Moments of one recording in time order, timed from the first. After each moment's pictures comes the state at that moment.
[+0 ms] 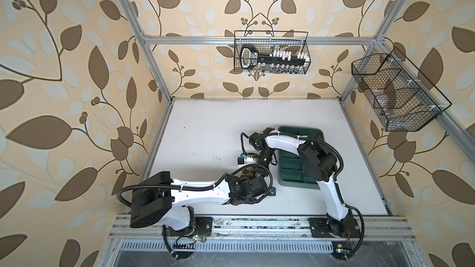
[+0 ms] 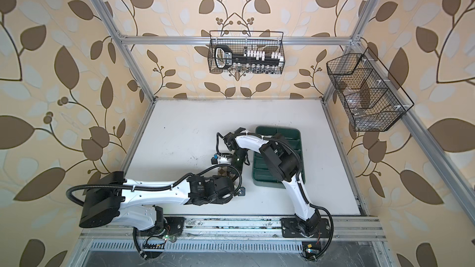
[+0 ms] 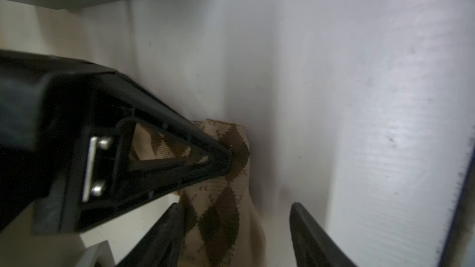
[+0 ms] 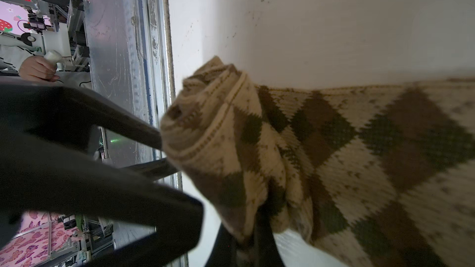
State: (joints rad) left arm -1.22 1.43 0.75 -0.49 -0.35 0.44; right arm 0.72 2.22 1.60 -1.24 -0.69 -0.77
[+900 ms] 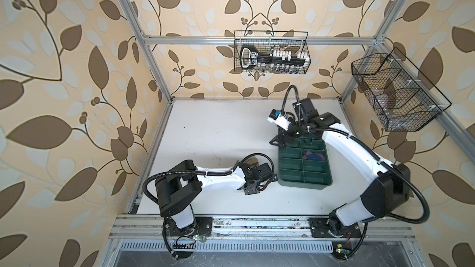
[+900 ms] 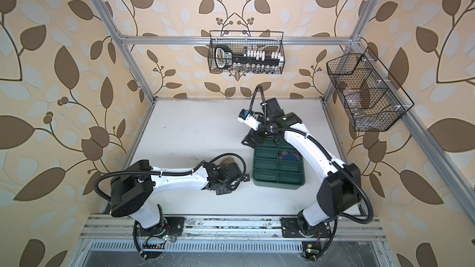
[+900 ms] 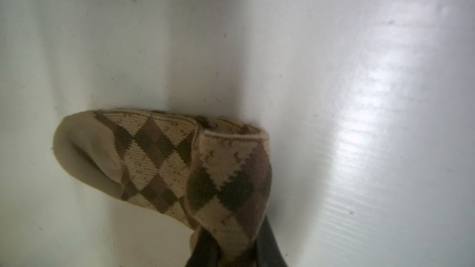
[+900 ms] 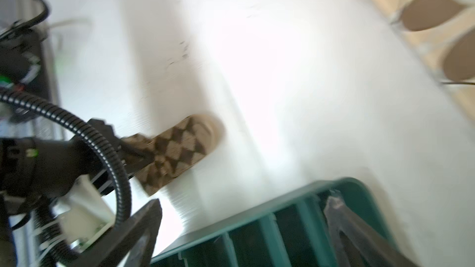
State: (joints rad) left arm -1.06 1.65 0.94 -0.60 -0.20 0.33; right arm 0.40 1.51 1.41 -0.77 -0.34 -0.50
